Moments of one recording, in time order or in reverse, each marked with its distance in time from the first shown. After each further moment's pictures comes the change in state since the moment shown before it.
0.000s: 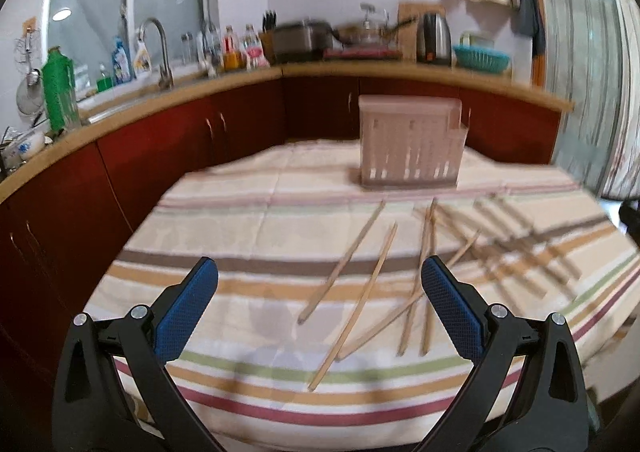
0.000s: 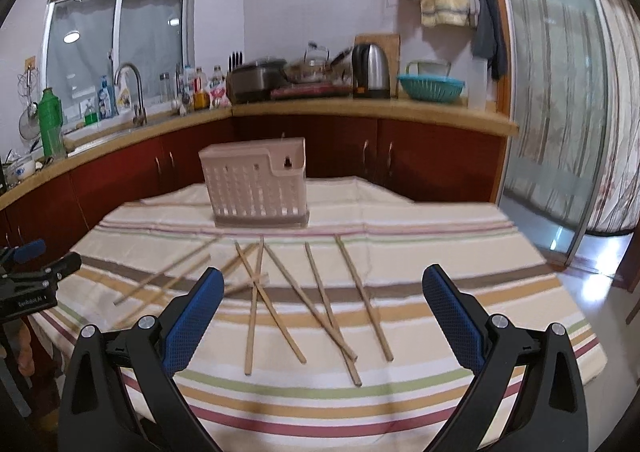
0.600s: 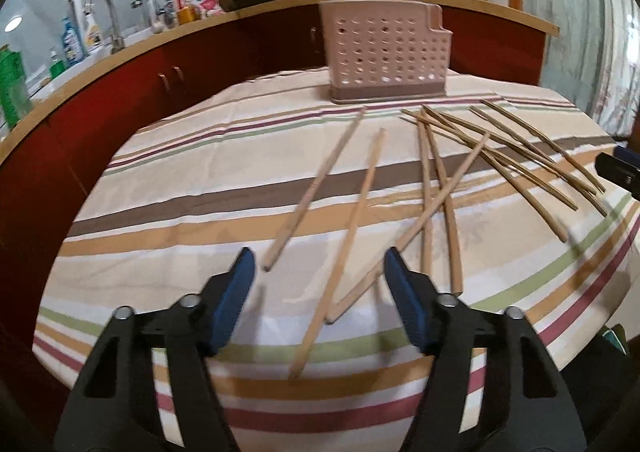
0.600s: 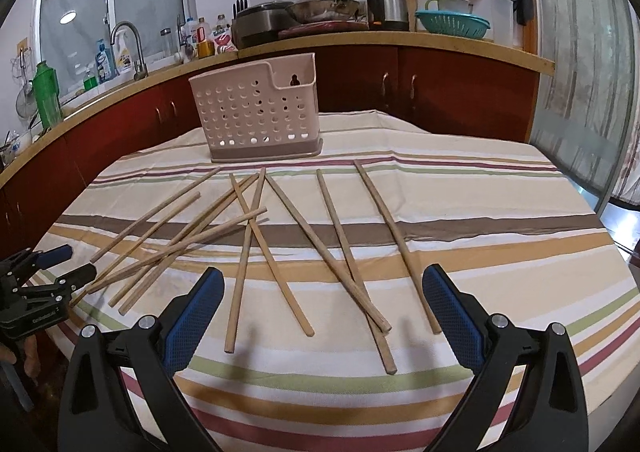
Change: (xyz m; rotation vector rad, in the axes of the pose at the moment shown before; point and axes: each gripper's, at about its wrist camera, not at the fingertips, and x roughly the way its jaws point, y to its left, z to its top) left arm 0.067 -0.014 -0.044 0.122 0.173 -0.098; right arm 0.068 0.000 -0.039 0.006 0.175 0.065
